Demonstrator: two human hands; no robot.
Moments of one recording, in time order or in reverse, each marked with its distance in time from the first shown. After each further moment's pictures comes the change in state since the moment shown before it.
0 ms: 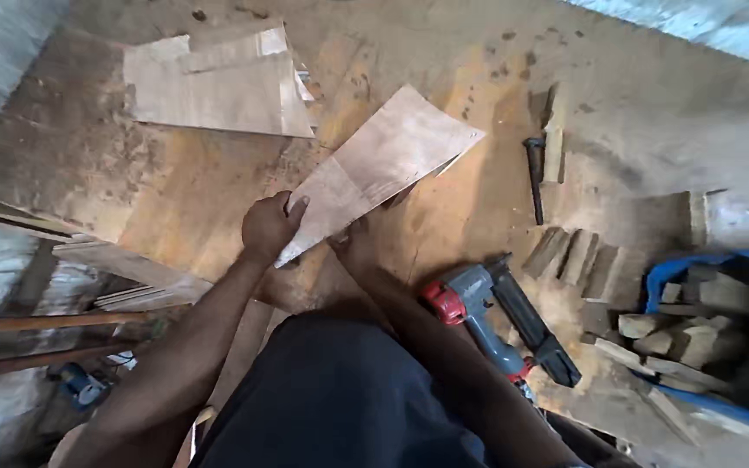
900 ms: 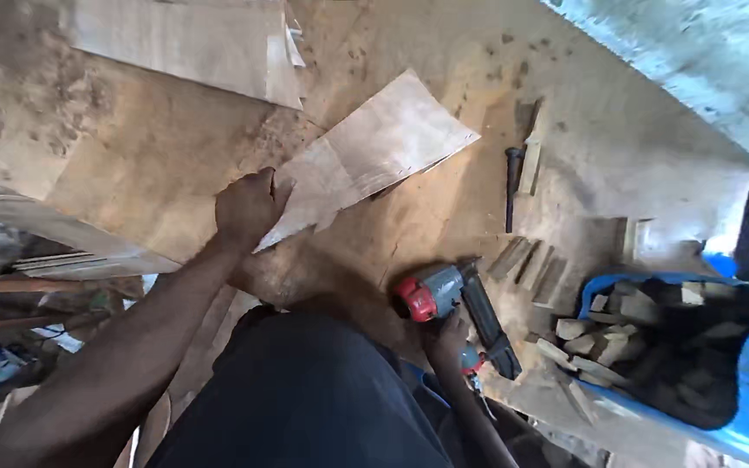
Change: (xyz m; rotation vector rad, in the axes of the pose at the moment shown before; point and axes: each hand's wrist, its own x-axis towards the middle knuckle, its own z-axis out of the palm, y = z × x) left_hand -0.007 0.012 0.003 0.079 -0.008 -0.020; right_hand -0.208 0.184 -0.126 -0.429 0.110 0.618
